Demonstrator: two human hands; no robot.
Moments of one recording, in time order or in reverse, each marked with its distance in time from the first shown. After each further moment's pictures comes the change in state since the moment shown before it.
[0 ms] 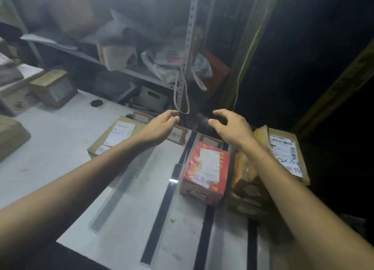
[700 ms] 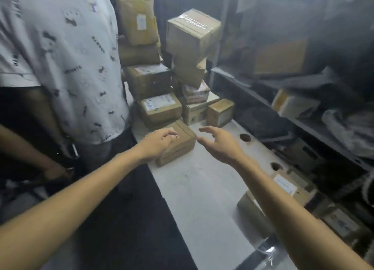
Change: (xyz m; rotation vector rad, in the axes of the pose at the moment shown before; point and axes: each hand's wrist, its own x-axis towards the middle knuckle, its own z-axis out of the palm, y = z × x) left_hand -0.191 -0.248 -0.357 0.189 0.482 -0.415; right_hand 0.007 -0.422 0.282 0.059 -0.501 -0.710
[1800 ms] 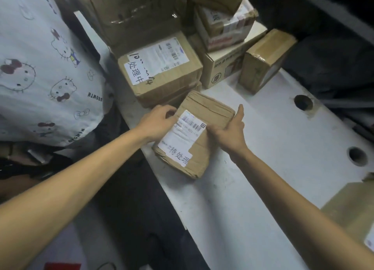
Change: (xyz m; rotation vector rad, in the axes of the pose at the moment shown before) left_hand 0.255 -0.185 0.049 0.012 -0.245 -0.261; right_hand 0.228 0.119 0.198 0.645 0.070 0.664
